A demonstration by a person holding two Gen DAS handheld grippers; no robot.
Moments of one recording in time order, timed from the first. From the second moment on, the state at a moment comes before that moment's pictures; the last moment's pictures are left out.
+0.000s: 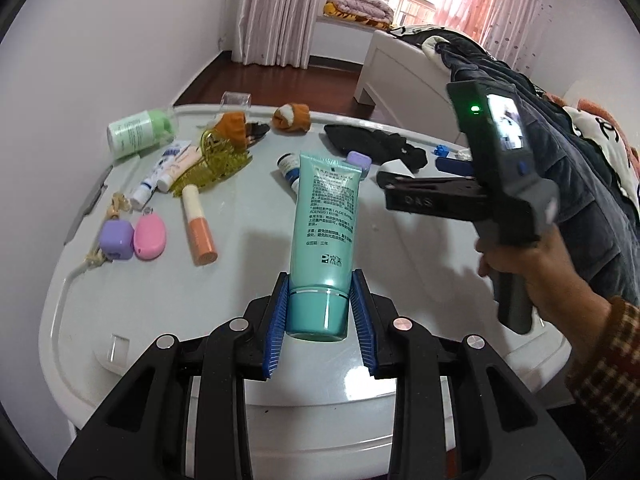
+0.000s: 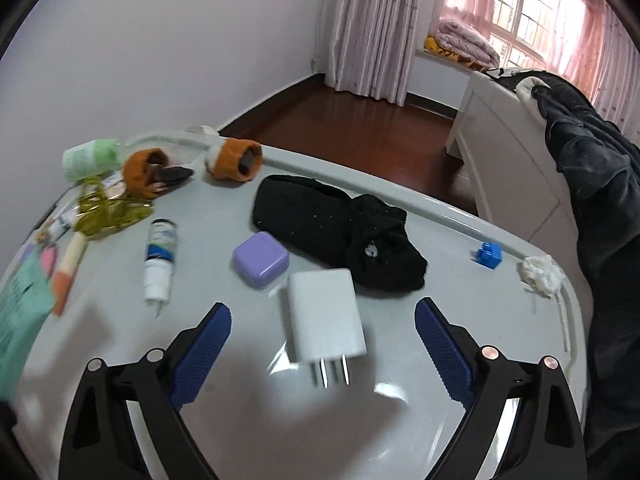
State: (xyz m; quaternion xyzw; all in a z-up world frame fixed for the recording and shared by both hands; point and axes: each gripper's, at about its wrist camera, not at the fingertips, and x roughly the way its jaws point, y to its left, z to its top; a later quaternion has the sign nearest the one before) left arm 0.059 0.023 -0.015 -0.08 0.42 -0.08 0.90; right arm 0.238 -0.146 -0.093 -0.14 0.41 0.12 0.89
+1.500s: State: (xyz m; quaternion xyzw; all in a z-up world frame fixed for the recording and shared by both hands) left arm -0.125 -0.007 -0.069 -0.03 0.60 -0.17 0.78; right arm -0.107 -0.172 -0.086 -0.07 0.53 0.24 0.81
